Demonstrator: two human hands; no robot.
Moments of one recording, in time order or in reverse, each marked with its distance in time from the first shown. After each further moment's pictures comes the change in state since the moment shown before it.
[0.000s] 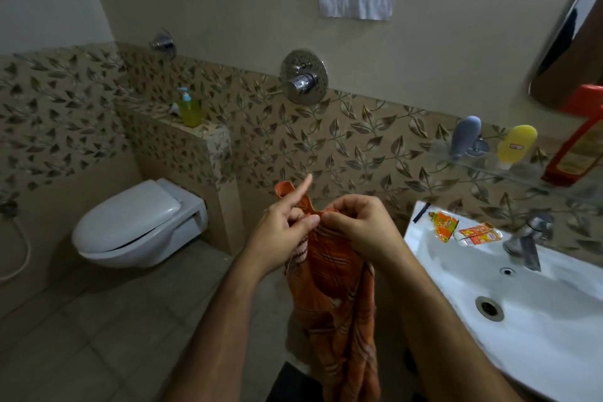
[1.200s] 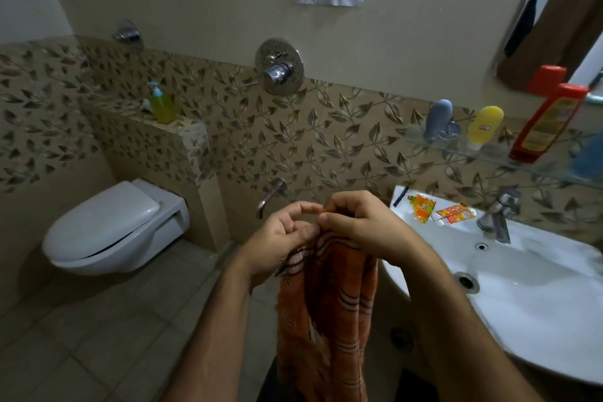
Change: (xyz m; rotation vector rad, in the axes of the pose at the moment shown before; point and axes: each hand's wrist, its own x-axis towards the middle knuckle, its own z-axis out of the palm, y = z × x) left_hand -0.008 -0.018 0.026 -0.558 -0.287 -0.093; right_hand -0.025 -0.016 -0.030 -0.277 -0.218 -0.082
